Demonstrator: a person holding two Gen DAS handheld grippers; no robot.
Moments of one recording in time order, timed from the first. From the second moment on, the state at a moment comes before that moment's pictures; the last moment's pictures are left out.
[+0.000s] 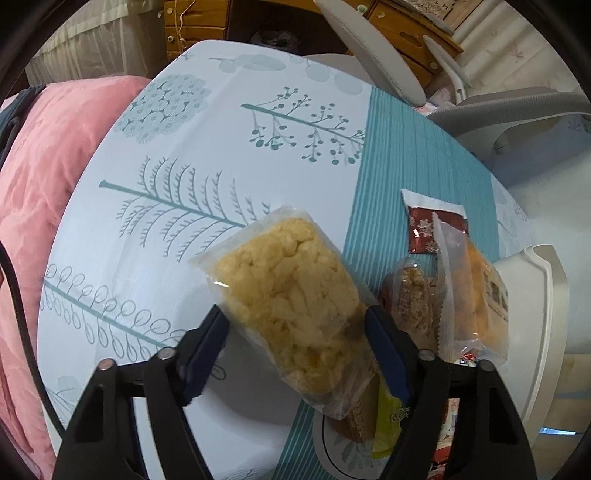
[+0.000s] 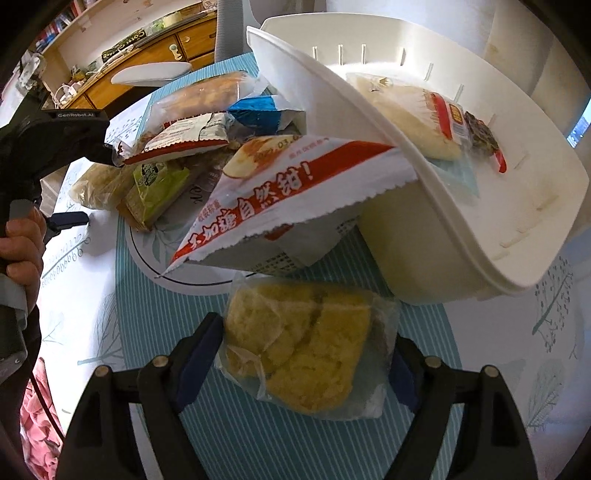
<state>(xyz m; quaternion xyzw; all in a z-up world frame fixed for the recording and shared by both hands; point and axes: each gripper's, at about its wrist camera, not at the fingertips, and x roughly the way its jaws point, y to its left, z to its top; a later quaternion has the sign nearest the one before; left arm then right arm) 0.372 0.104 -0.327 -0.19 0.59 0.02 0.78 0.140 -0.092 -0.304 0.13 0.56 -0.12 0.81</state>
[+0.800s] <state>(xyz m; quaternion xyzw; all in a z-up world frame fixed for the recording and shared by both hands) 0.332 0.136 -0.318 -0.20 0.62 0.02 0.76 0.135 -0.077 -0.297 0.12 0.59 -0.10 0.79</state>
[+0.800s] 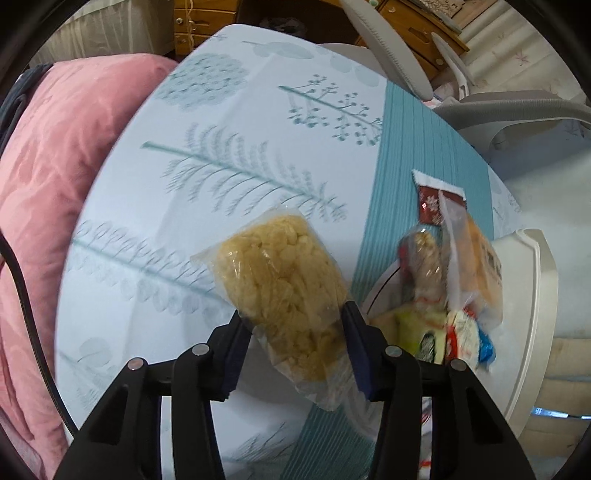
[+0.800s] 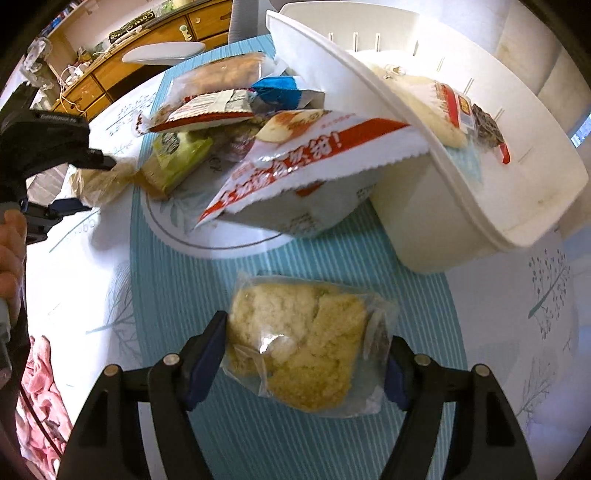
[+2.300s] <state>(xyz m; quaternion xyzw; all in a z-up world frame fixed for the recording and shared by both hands) 0.145 0.027 -0.125 -0.17 0.52 -0.15 0.82 0.085 -0.192 -0.138 0.15 0.46 0.02 0.88</state>
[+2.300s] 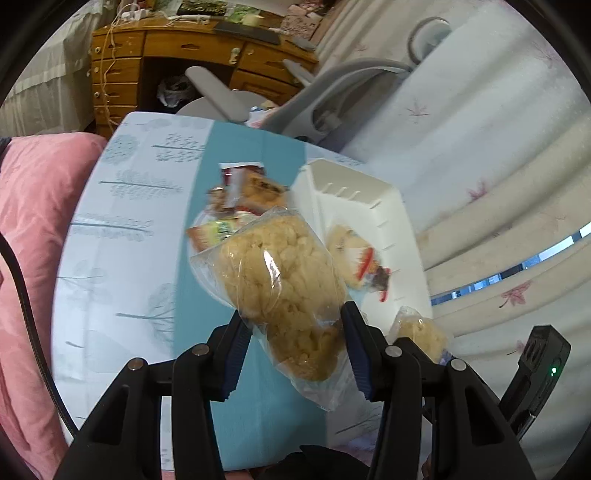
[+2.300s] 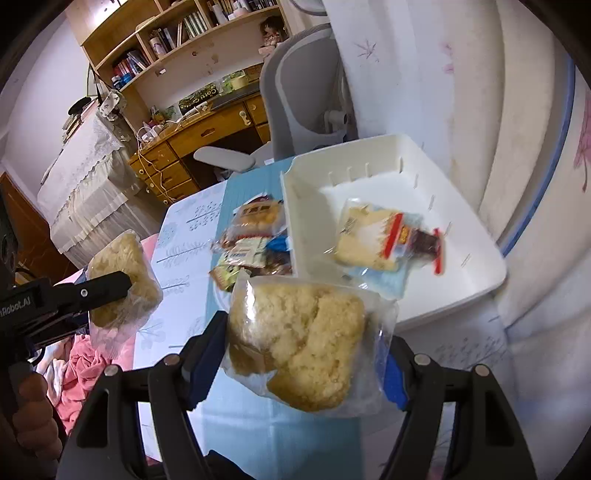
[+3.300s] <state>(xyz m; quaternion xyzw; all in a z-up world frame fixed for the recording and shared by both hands) 0.156 -0.134 -0.137 -0.19 0.47 -0.19 0.84 0.125 -0.317 -0.146 0.08 0.47 0.07 0.88</state>
